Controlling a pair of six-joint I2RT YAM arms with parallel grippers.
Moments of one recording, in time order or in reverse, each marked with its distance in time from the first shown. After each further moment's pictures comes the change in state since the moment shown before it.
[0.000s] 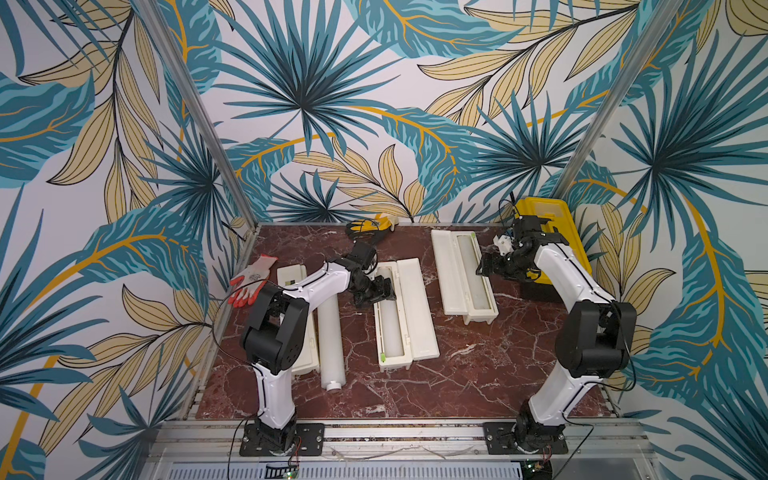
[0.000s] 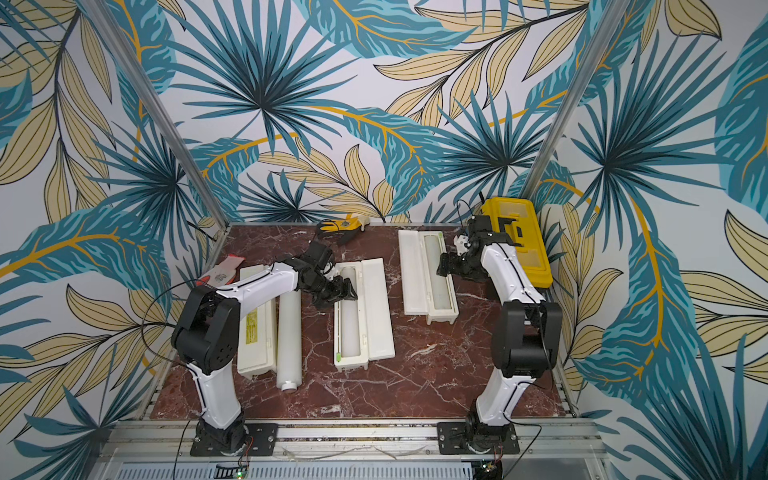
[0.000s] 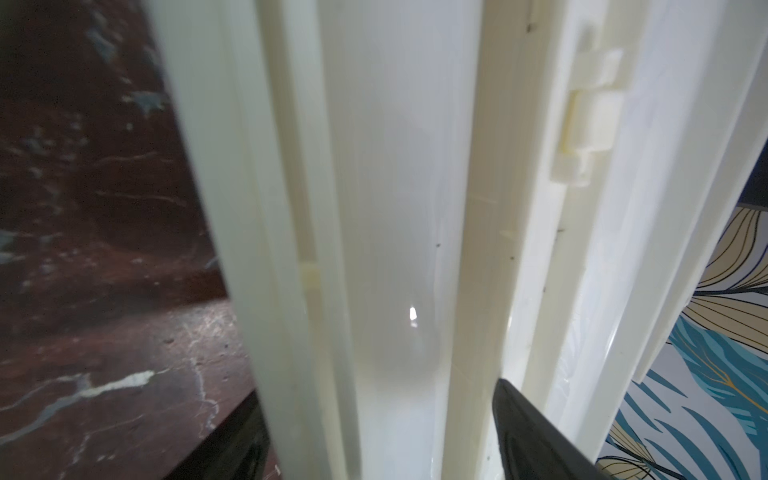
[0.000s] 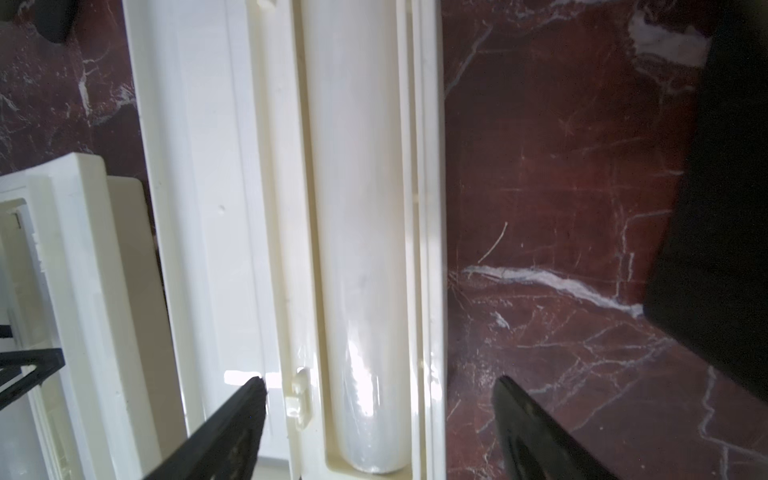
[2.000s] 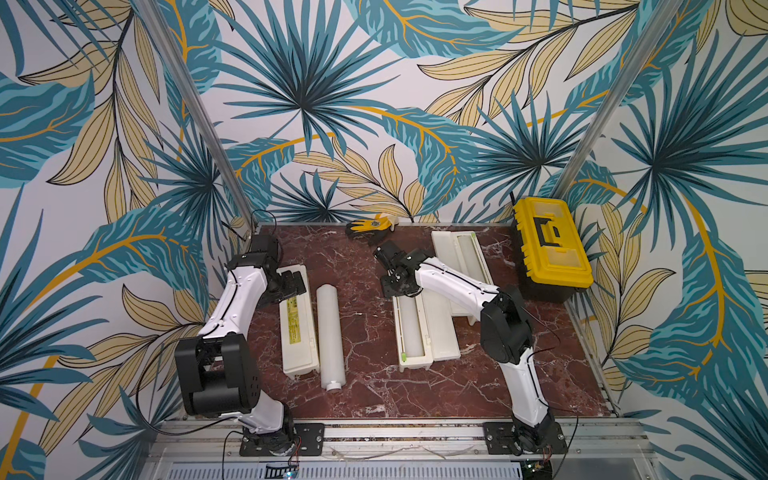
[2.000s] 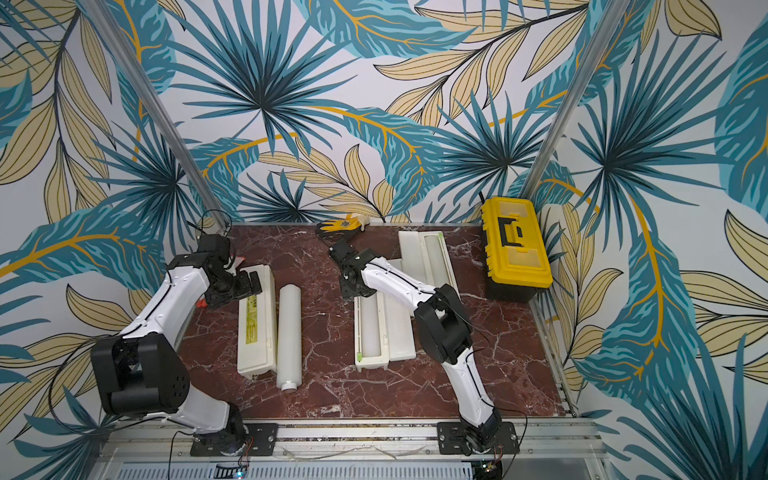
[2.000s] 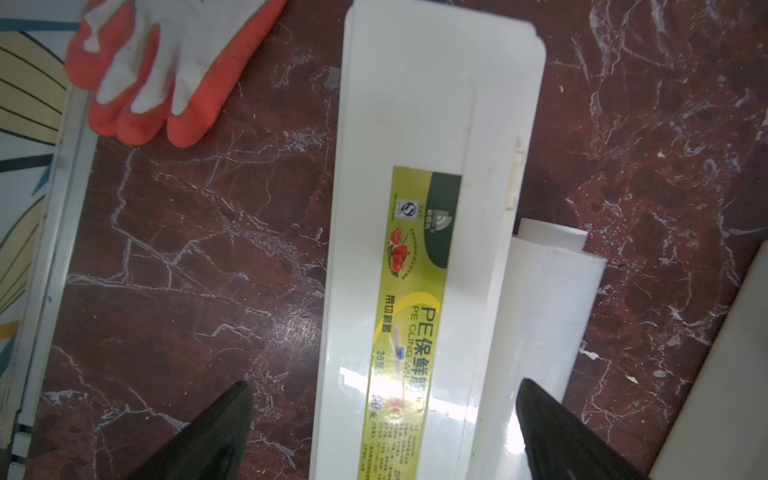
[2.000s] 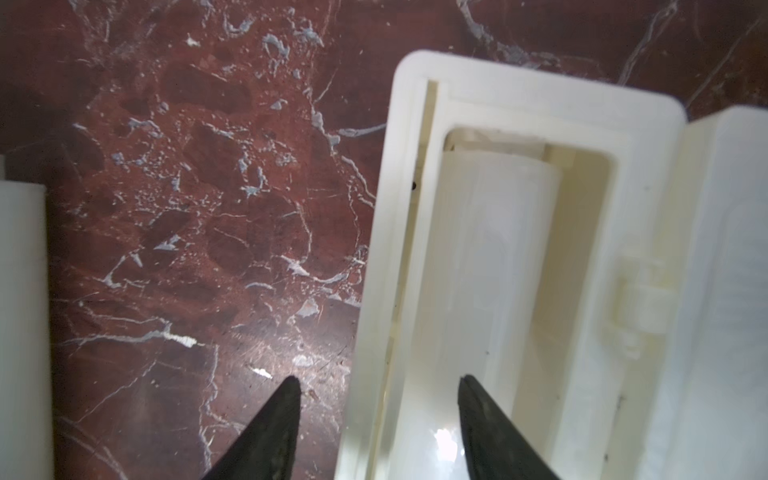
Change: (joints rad) left arm 0.577 -0.357 -0.103 -0.355 -0.407 0.361; right arm 0.770 0.436 0.421 0.029 0.446 0.374
